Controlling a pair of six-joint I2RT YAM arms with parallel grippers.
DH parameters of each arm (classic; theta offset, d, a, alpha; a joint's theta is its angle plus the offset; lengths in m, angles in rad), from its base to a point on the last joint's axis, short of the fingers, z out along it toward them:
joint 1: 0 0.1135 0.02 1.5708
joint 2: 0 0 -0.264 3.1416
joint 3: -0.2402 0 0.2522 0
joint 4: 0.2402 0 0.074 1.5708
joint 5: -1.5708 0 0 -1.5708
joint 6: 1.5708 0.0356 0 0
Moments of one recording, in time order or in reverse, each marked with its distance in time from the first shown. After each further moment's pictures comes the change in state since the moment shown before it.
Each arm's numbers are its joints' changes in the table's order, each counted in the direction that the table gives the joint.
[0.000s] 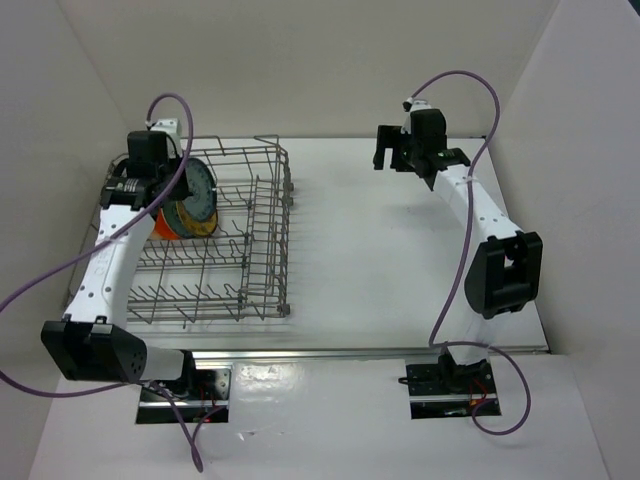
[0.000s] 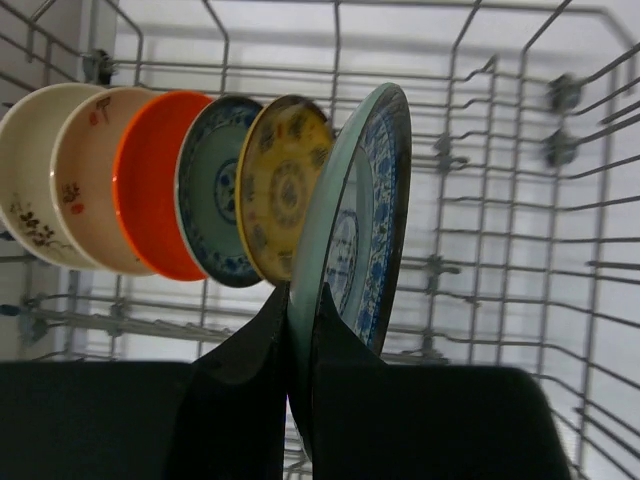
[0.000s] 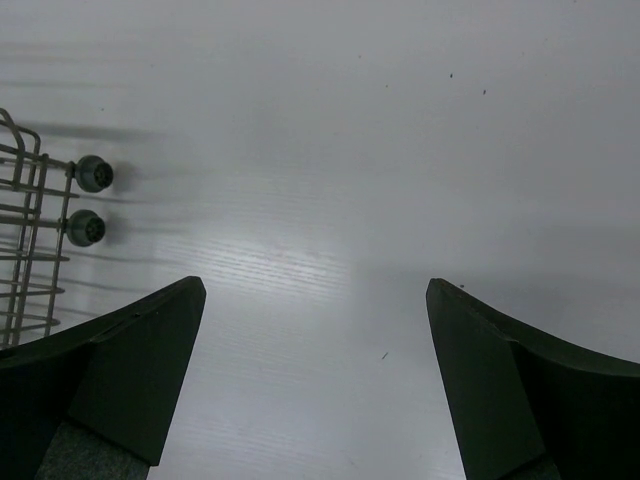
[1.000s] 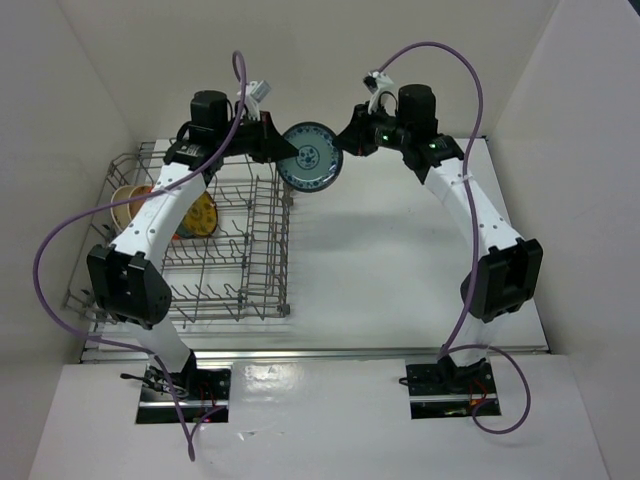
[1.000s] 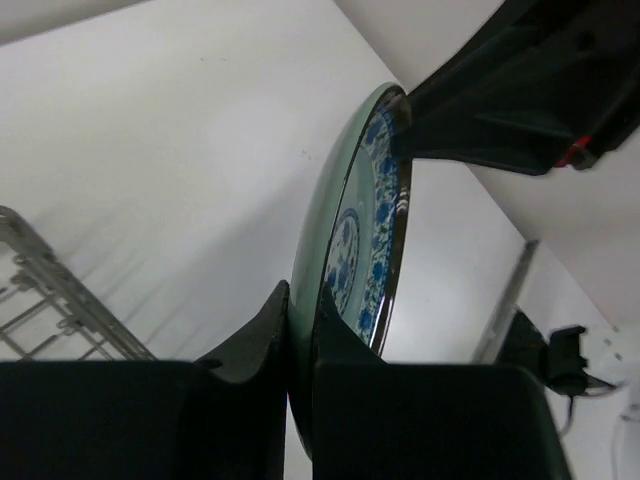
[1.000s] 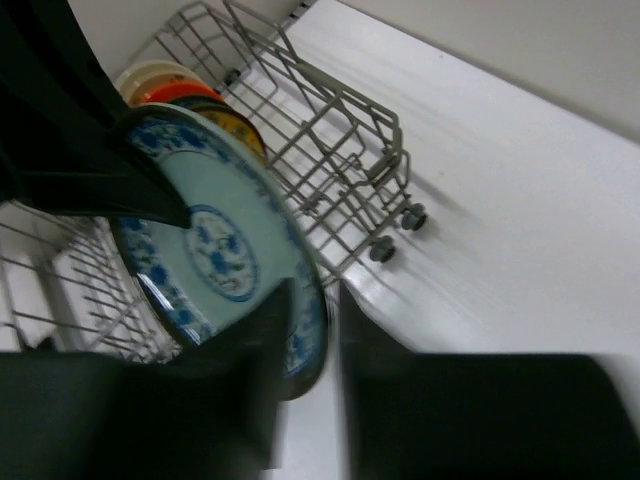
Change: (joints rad) left arm -0.229 -0.393 -0.275 -0.373 -0.824 -0.186; right arm 0.117 0.000 -0.181 -0.082 0.581 -0.018
